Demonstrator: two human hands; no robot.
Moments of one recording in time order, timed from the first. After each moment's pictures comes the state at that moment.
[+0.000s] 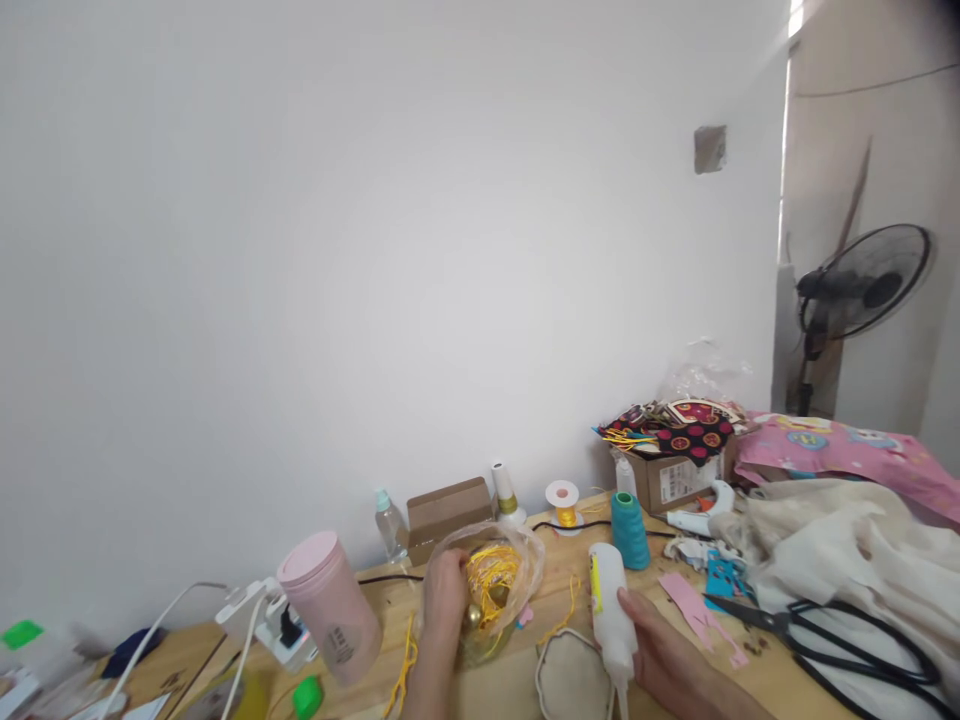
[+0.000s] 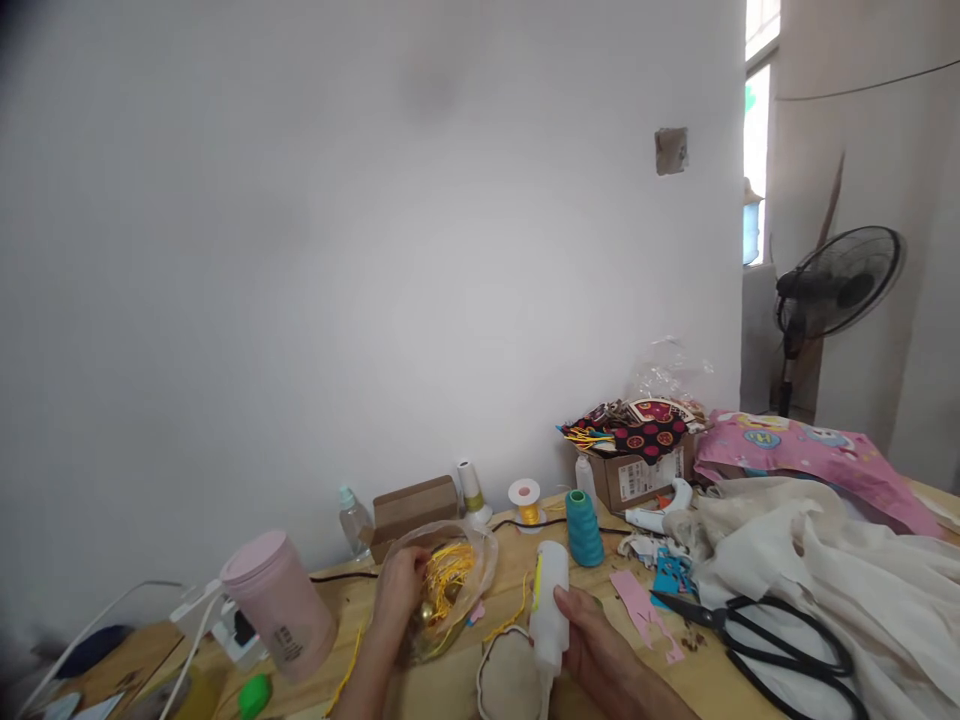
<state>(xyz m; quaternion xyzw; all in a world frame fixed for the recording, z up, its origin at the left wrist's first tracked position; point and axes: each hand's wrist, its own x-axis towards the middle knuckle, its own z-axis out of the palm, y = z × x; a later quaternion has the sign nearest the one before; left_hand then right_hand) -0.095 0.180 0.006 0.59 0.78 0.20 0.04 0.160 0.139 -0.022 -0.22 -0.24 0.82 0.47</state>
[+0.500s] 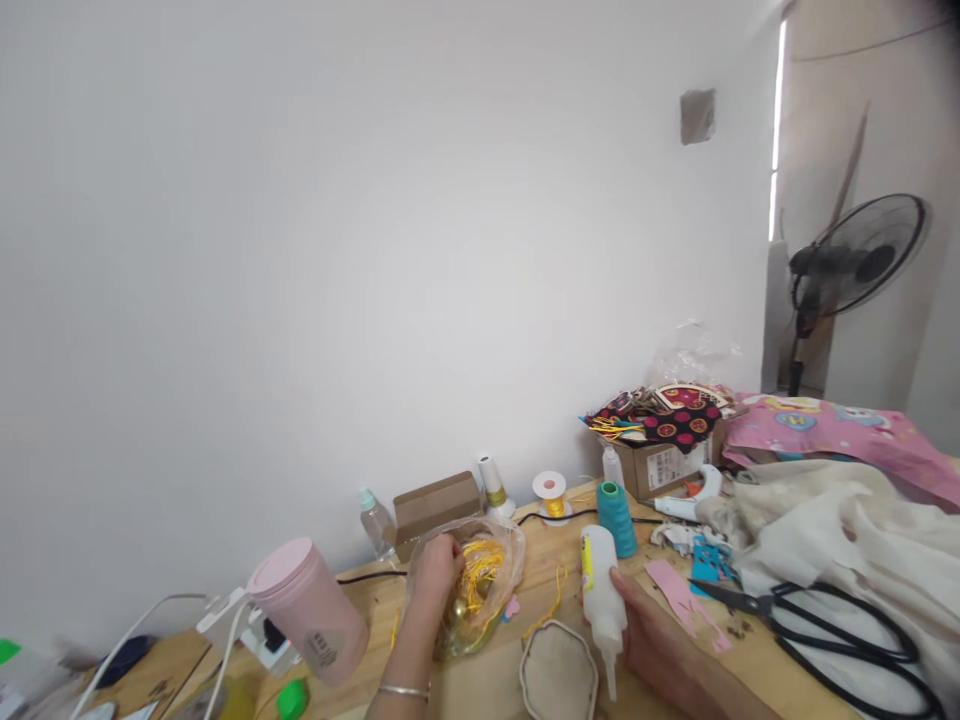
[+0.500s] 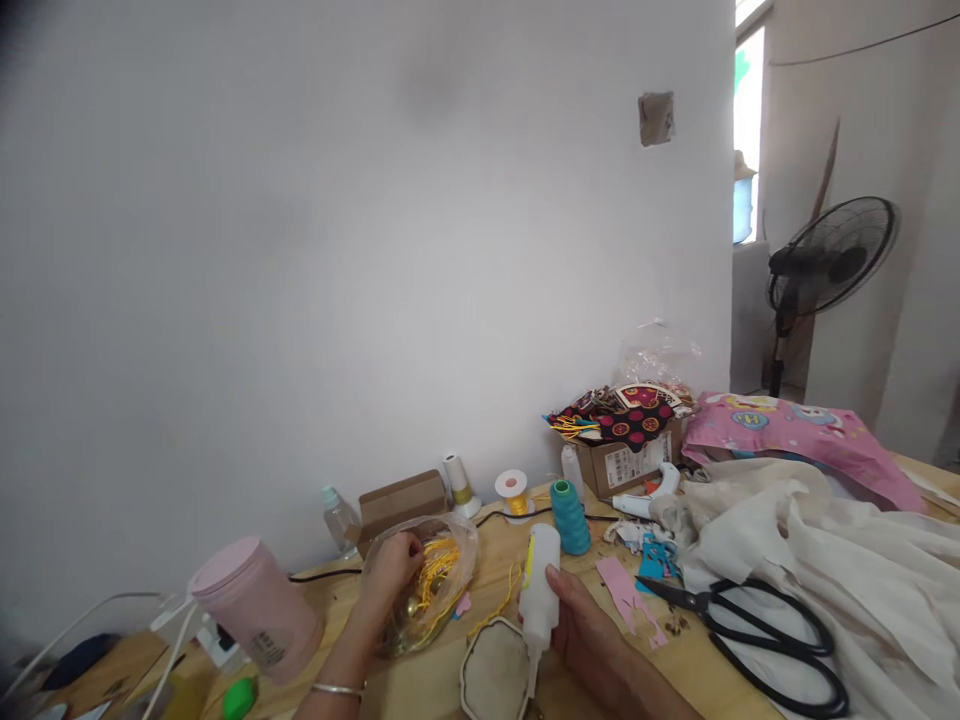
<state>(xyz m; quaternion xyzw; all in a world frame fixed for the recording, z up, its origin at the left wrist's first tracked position) -0.103 0.207 0.000 0.61 0.78 0.10 0.06 0.170 0.149 -0.023 -0.23 -0.21 0.83 0.46</state>
